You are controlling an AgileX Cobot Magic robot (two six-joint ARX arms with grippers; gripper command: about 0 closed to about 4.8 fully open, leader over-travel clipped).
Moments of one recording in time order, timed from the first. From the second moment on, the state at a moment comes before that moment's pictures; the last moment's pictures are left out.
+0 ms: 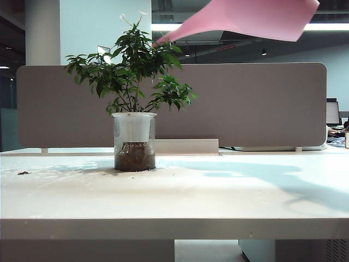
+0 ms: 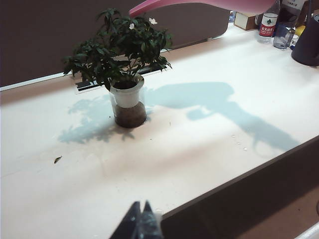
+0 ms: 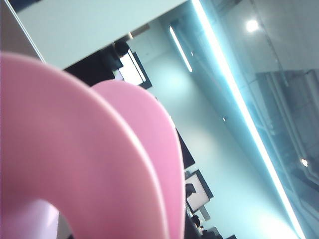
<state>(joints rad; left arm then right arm) -0.24 0.37 1.45 -1.32 0.22 0.10 0.24 1.51 1.64 0.13 0.08 -1.13</state>
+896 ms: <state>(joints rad) -0.24 0.37 1.45 -1.32 0.22 0.10 0.27 1.46 1.64 0.04 0.13 -1.23</state>
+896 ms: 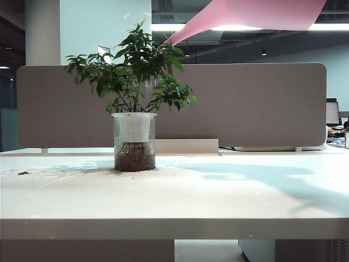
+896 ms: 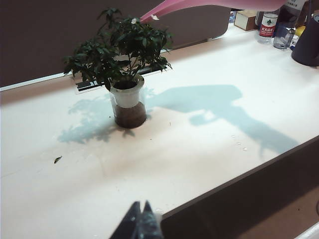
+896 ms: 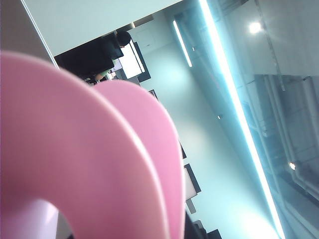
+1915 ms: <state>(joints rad) -0.24 0.37 1.45 -1.32 0.22 0.10 0.10 1.32 1.15 0.25 0.10 -0.41</state>
